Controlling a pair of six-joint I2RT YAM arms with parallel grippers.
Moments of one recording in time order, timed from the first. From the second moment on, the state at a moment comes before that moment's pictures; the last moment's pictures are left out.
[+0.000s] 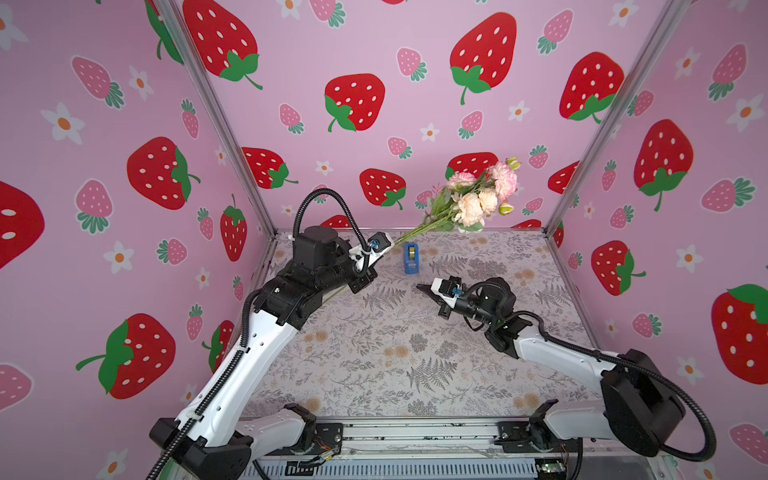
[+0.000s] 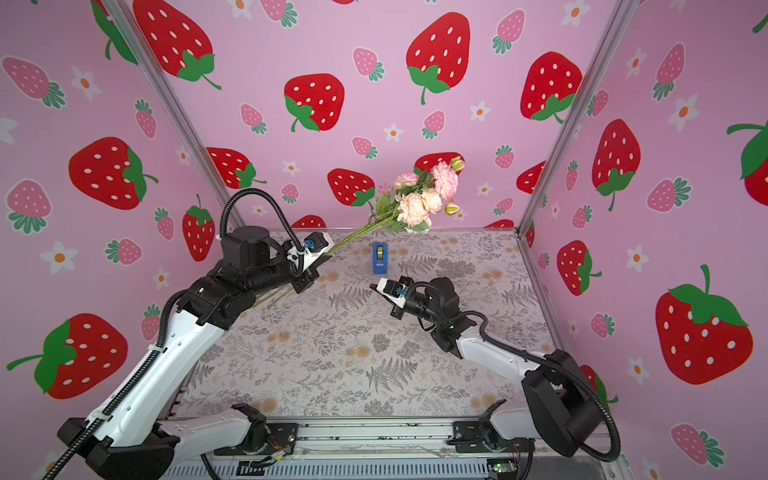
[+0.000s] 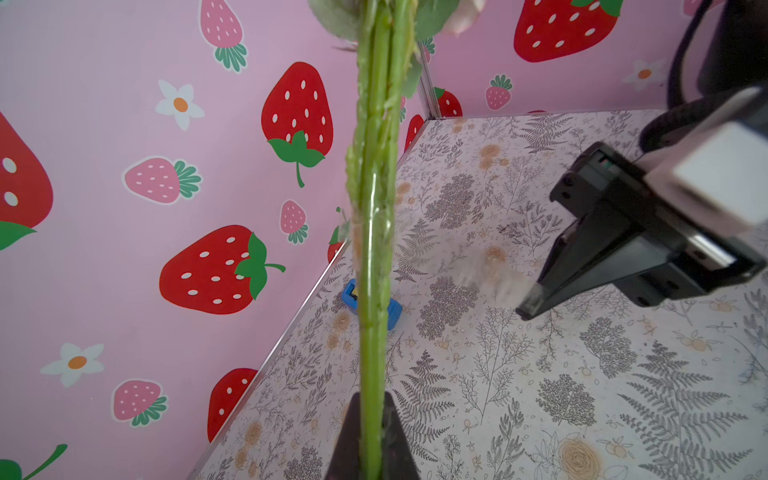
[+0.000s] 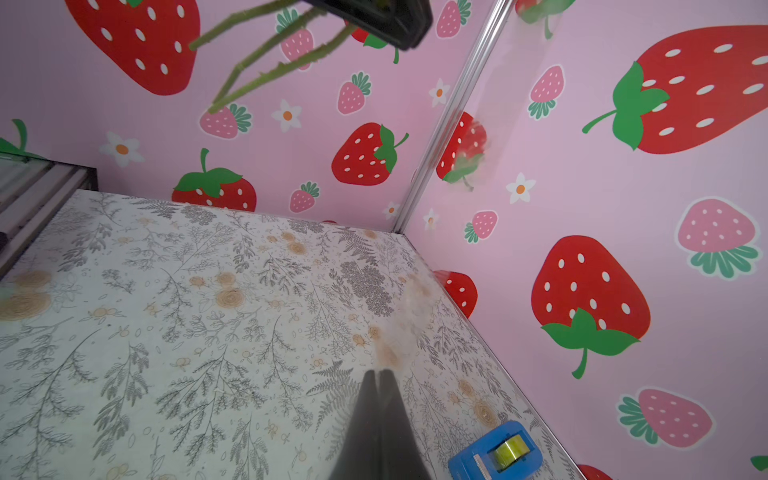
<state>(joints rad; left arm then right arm) -0.45 1.20 1.41 -0.62 0.24 0.62 0.73 1.32 0.68 0.64 -0.54 -0.42</state>
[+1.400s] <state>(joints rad) -0.48 1.35 1.32 -0.62 0.12 0.84 0.76 1.64 1.65 -0.08 -0.51 -0.26</state>
